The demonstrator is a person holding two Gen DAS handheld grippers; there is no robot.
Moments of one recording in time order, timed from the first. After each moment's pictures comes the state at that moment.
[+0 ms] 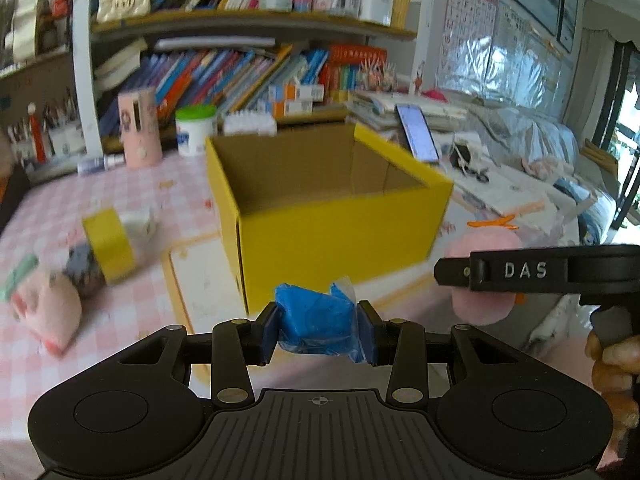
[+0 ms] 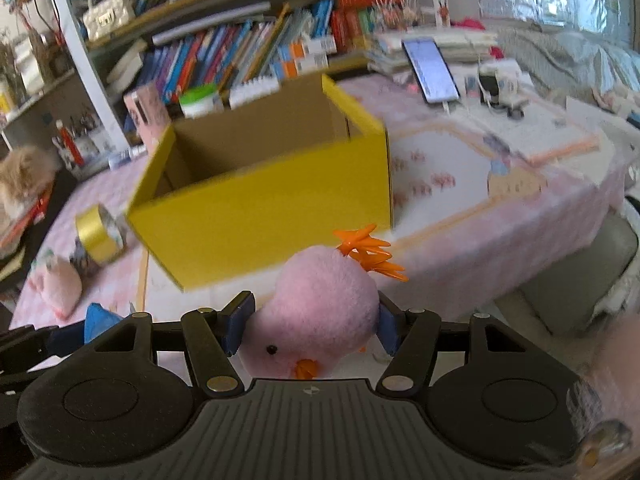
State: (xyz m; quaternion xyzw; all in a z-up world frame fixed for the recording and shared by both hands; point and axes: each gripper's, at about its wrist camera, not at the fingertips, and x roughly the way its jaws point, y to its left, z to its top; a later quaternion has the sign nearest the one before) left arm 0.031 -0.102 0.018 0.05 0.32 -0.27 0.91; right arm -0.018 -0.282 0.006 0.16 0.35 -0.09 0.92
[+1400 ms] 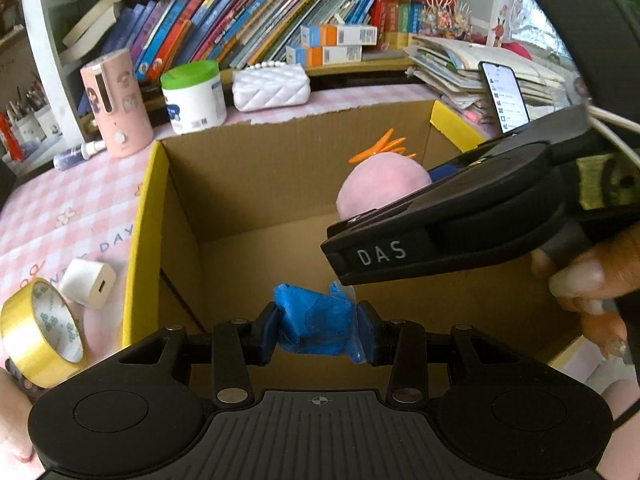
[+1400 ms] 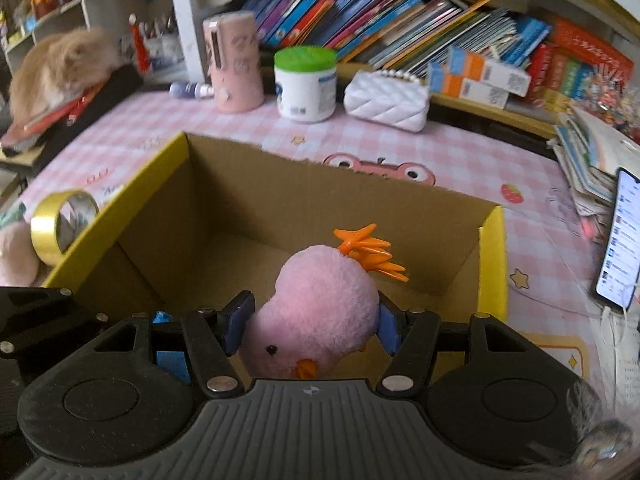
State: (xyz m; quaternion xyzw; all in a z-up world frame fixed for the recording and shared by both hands) left arm 0.198 -0.213 -0.014 0.09 0.42 -0.18 0.88; right arm 0.255 -0.323 -0.004 -0.05 0.42 0.14 0.89
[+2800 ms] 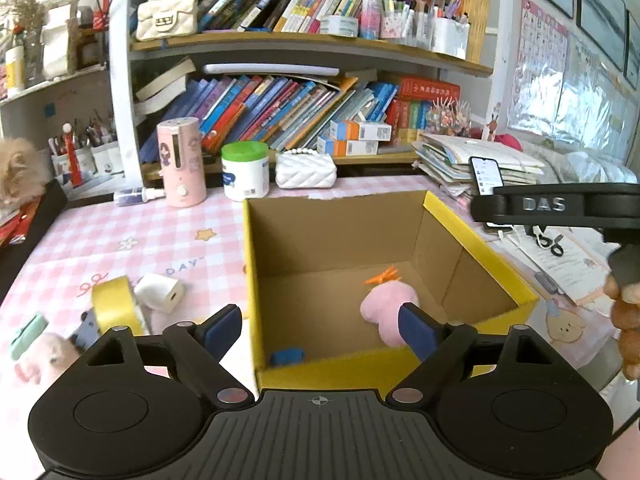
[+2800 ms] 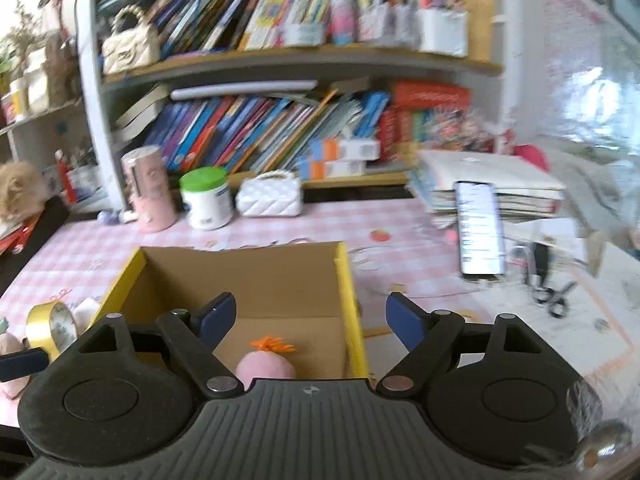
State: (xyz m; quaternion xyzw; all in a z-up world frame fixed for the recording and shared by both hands) left arm 0.110 -0.144 0.036 0.03 0.30 -0.17 0.94; right arm 0.131 -0.348 0.064 0.03 0.27 -0.05 0.96
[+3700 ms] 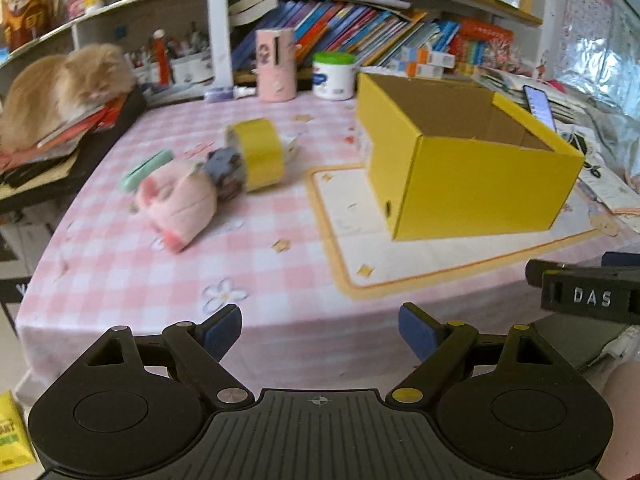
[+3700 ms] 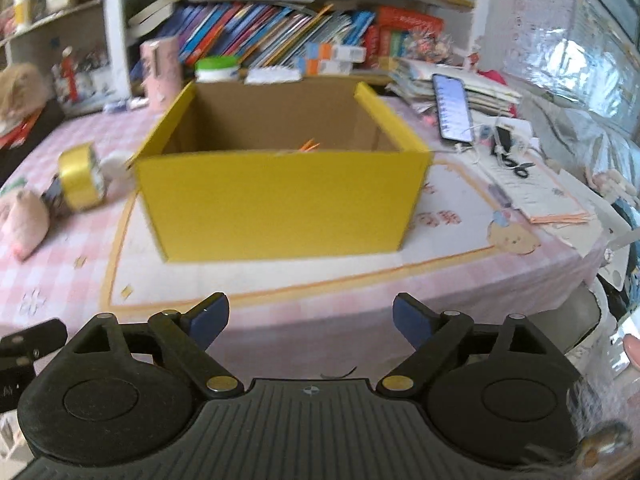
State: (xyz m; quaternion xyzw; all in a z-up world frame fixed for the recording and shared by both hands) left arm 0.018 -0.023 -0.015 0.03 0.38 -0.10 0.92; right arm 0.000 -0.222 -0.014 0.01 0.37 -0.11 0.92
